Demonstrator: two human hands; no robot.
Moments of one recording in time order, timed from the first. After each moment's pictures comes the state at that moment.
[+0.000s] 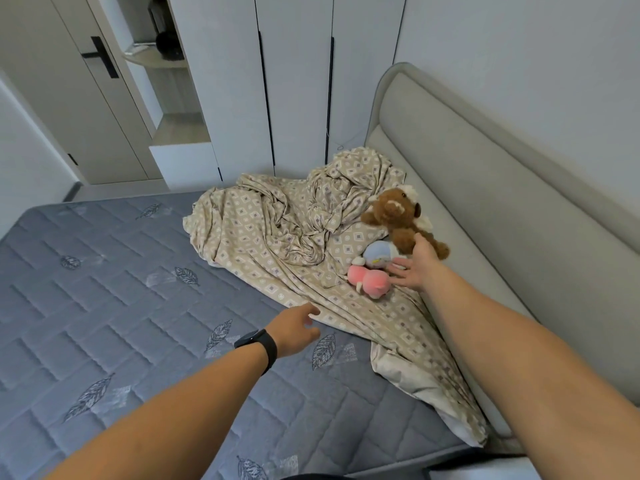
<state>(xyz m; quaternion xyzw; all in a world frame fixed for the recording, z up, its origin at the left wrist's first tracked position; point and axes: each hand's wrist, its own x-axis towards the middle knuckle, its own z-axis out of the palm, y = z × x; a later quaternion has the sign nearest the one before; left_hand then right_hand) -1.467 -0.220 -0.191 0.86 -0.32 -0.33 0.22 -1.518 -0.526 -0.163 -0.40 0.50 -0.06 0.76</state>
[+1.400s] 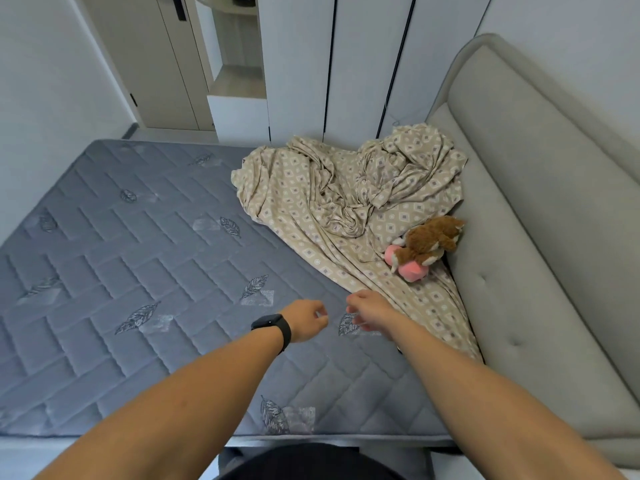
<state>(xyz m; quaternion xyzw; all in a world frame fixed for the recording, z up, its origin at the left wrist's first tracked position) -1.477 -0.134 -0.240 0.88 -0.24 -0.36 0.20 -1.533 -0.323 -0.262 -0.73 0.36 0.19 0.56</state>
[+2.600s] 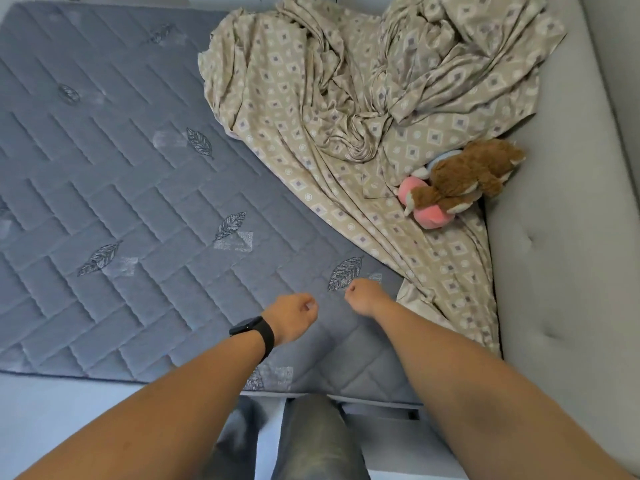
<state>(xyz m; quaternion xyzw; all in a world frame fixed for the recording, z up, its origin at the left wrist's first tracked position) -1.445 -0.223 -0.377 0.84 -0.09 -0.48 0.23 -1.472 -0.426 -0.464 -0.84 0.22 0.41 0.28</state>
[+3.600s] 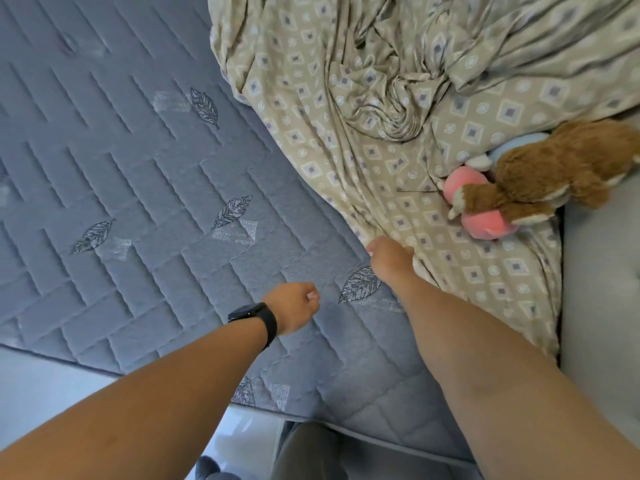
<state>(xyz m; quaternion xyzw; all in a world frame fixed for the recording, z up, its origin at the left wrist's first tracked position) -1.372 -0.260 -0.474 0.85 -0.06 -0.50 0.15 -1.354 -0.484 -0.598 -0.90 0.19 0.32 0.22</state>
